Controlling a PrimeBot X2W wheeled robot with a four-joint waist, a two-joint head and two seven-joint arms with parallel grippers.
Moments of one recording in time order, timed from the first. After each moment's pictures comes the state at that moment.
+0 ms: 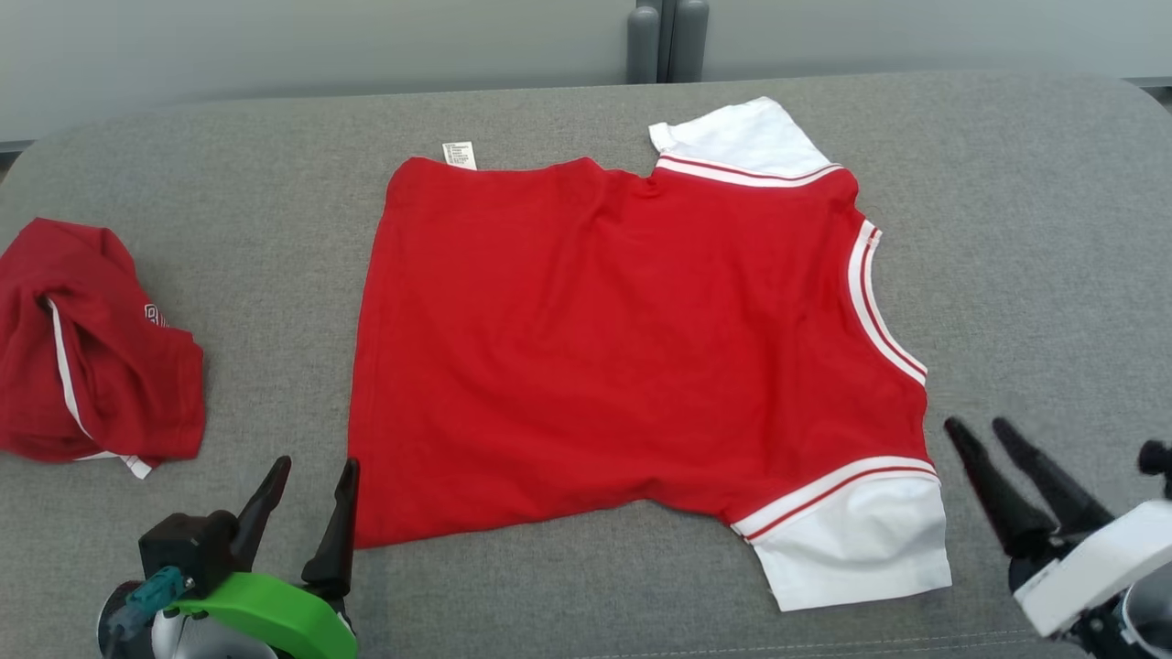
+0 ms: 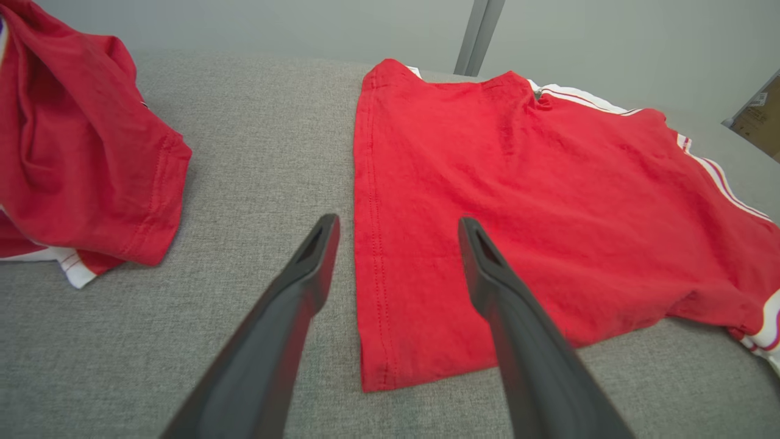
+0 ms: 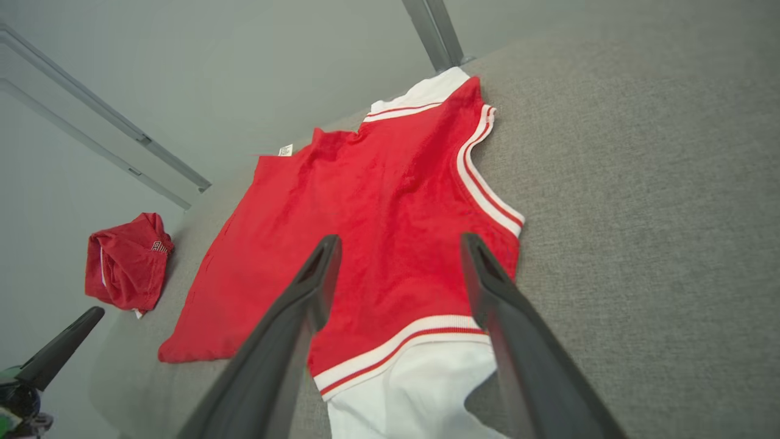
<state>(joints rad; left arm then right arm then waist) 0.02 0.28 -0.34 0.07 -0.59 0.06 -0.15 0.16 -0.56 0.30 -0.16 1.01 0.01 -0.08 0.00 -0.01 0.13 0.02</state>
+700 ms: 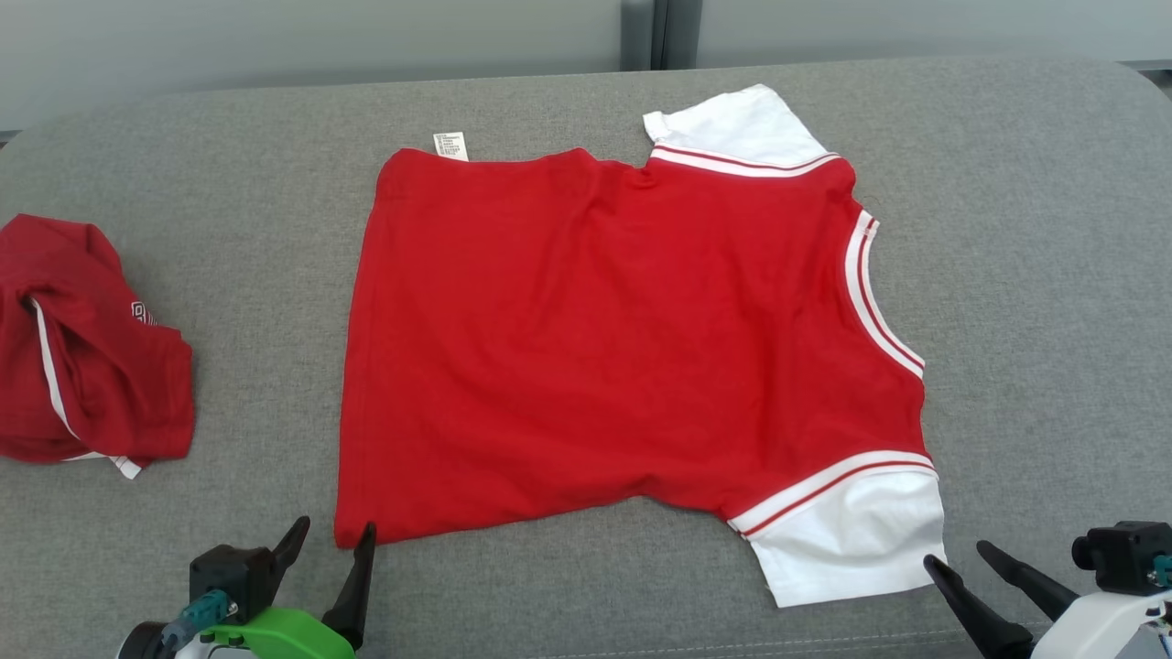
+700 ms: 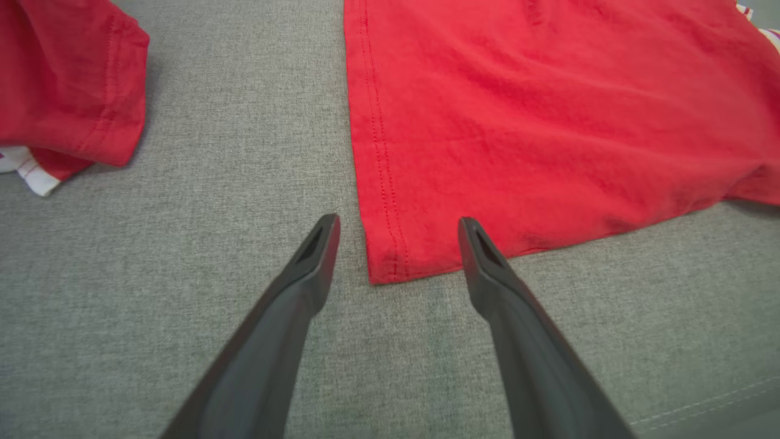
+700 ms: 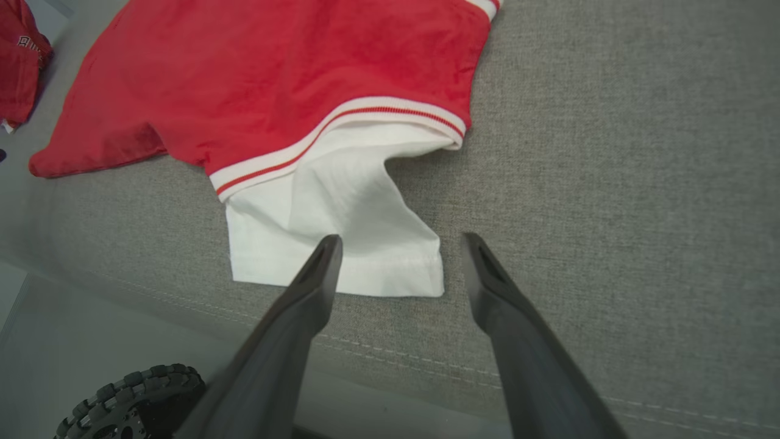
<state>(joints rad) 0.04 0.30 -0.40 0.15 -0.52 0.08 -0.09 0.23 -0.64 0.47 -0.05 0.83 0.00 0.00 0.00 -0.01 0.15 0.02</state>
